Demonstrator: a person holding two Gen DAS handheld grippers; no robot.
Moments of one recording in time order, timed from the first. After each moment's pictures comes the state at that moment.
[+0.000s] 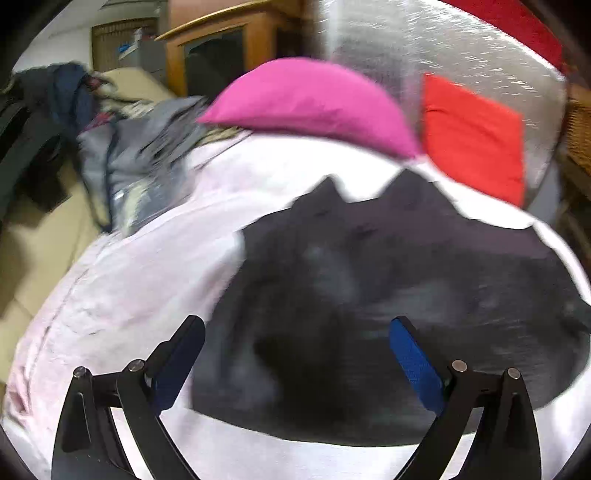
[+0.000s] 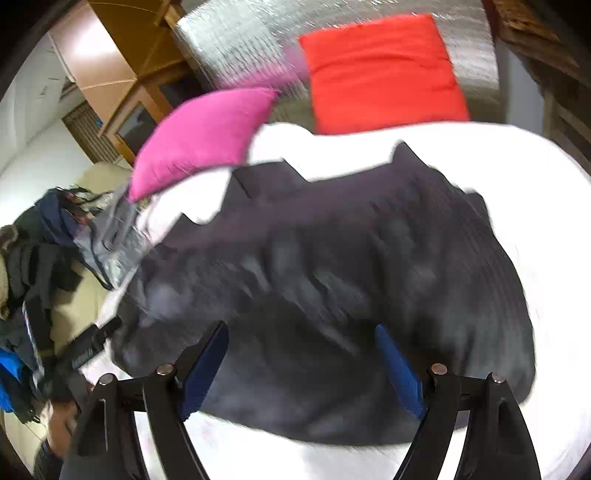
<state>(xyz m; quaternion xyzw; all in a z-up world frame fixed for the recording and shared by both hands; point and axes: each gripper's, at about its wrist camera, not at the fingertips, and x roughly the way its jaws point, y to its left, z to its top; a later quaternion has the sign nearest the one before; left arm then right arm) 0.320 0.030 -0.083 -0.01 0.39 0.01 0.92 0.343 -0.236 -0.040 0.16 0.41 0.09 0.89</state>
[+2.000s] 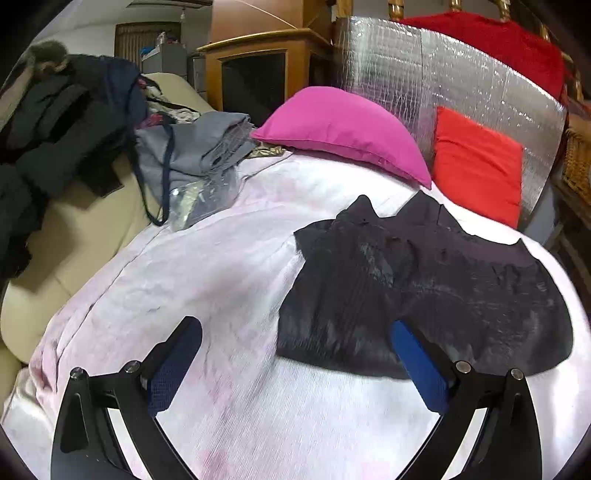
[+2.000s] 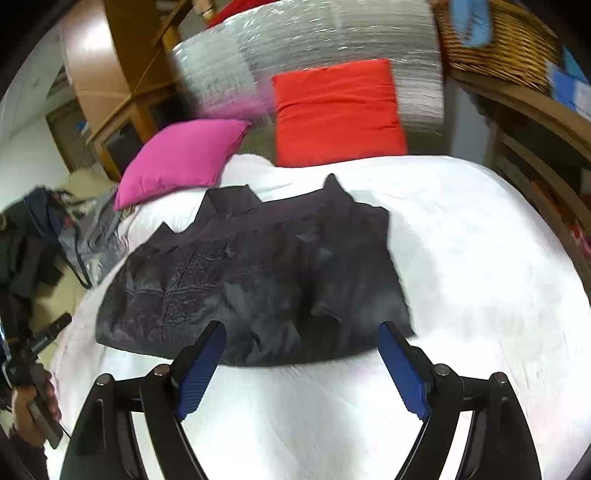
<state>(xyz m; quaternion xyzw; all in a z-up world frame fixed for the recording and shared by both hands) 0.241 0.113 -0.056 -0.05 0.36 0.04 0.93 0.203 -0.301 -0.002 0.15 0.38 0.00 0.91</state>
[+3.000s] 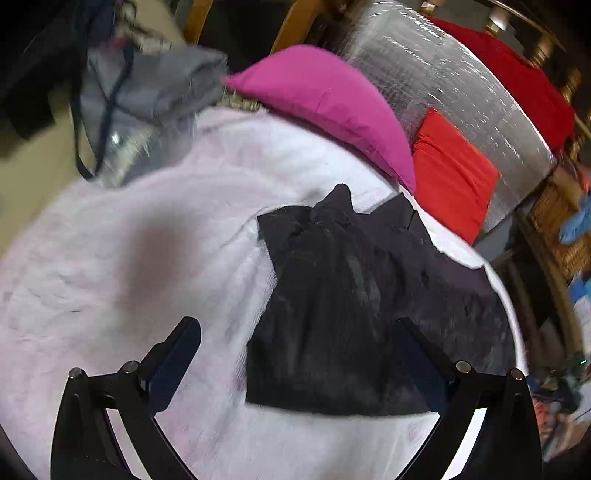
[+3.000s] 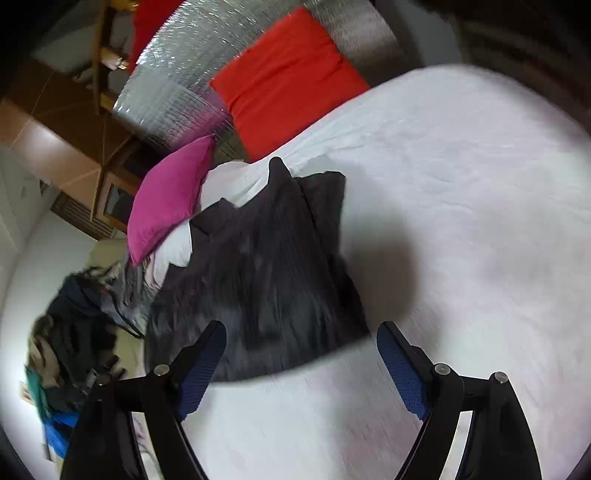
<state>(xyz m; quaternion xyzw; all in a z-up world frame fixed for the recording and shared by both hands) 0.344 0.159 -0.090 -0.19 0.43 -0.08 0.88 0.279 -0.410 -0.060 0.36 0.42 0.08 0.83</state>
